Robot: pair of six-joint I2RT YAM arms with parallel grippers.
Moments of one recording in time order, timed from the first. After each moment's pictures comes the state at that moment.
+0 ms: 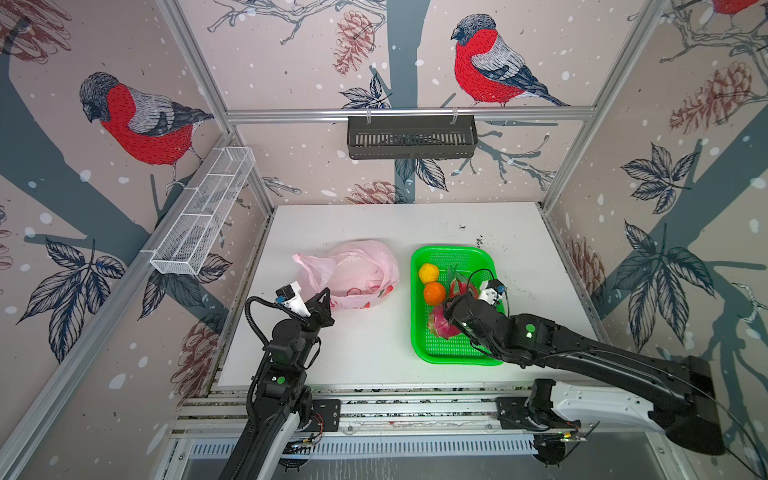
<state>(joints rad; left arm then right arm) -0.19 0.36 0.12 0.14 0.08 -0.65 1.13 1.04 0.82 -0.67 0.49 1.53</state>
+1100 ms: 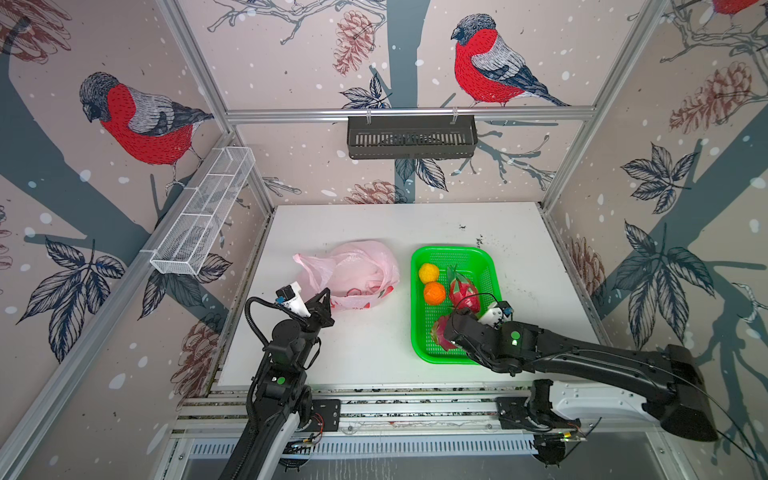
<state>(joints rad) -0.19 0.35 0.12 0.14 0.08 -0.65 1.20 1.11 0.78 -0.78 0.55 1.92</state>
